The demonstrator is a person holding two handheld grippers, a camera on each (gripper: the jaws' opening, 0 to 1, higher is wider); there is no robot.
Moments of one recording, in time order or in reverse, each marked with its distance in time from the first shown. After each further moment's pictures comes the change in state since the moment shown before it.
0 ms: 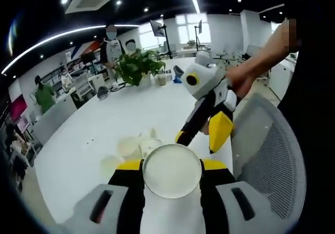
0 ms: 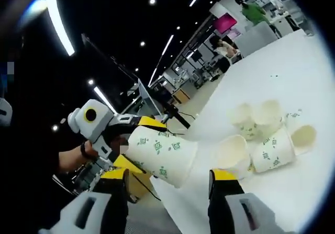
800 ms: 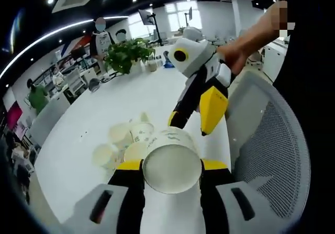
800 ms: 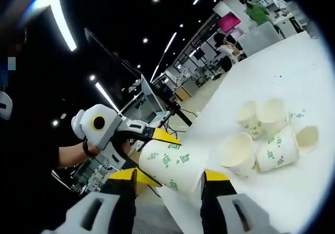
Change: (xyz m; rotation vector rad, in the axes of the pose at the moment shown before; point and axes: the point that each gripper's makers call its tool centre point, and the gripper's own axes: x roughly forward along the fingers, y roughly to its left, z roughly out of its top) left arm 0.010 -0.006 -0.050 0.070 0.141 -0.039; right arm 0.002 0.005 -0.006 -0.046 0.031 -0.021
